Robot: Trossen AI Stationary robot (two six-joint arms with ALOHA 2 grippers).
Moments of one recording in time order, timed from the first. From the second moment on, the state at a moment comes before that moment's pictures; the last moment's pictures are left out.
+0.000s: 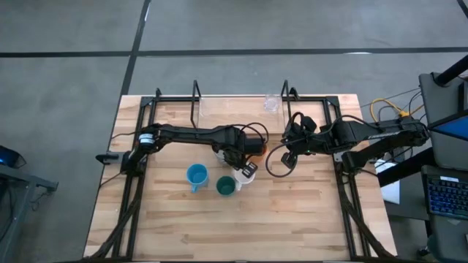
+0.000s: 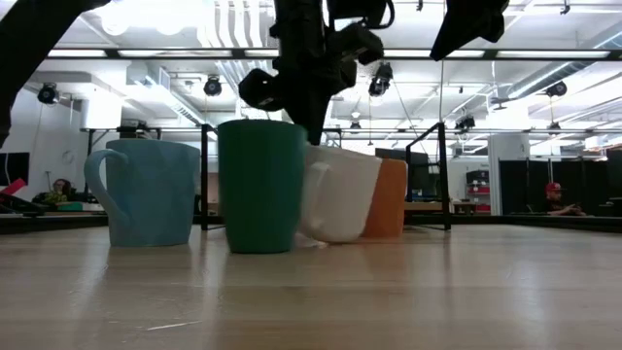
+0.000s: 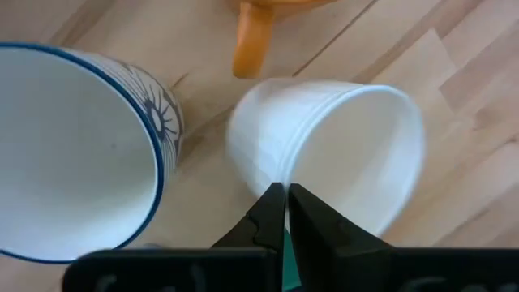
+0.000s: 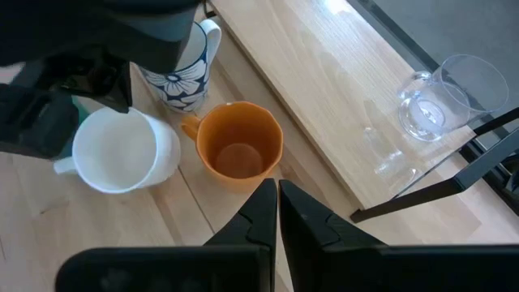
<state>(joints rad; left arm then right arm) 0.00 2.10 1.99 -1.25 0.04 -0.84 0.16 1.21 1.20 -0.96 0.47 0.53</state>
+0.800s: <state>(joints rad) 0.00 2.10 2.04 -1.26 0.05 -0.83 0.16 1.21 1.18 -0.96 0.47 0.53</state>
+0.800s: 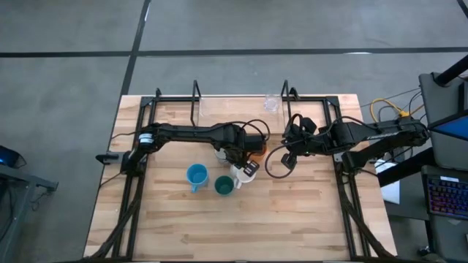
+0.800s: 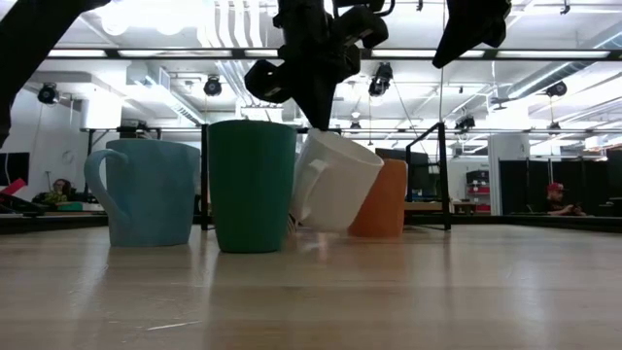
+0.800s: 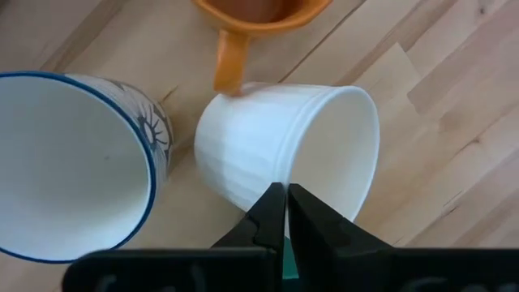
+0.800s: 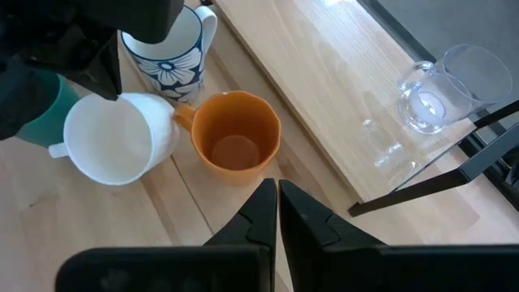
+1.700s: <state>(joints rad) 0.00 2.11 1.93 -1.21 0.07 -0.82 0.16 1.21 1.18 -0.96 0.47 0.56</state>
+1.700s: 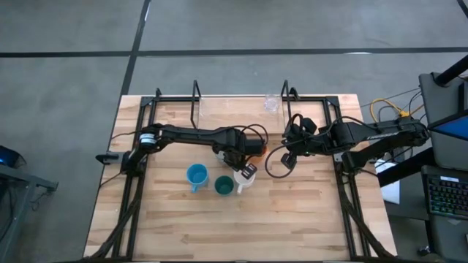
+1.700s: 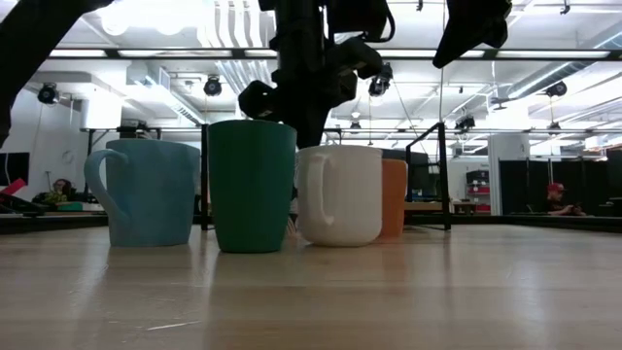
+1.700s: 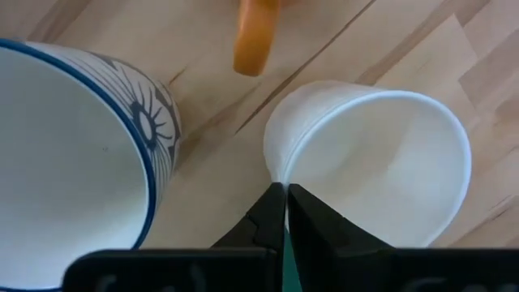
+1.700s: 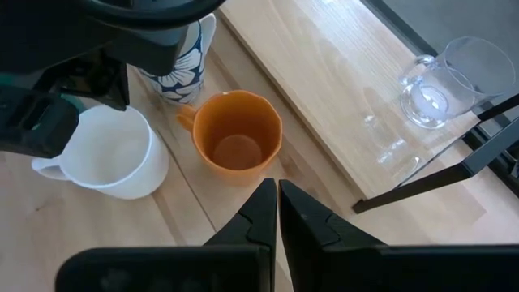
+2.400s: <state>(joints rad) 0.00 2.11 1.92 -1.15 0.11 -0.86 0.16 1.21 1.18 -0.96 0.47 0.56</state>
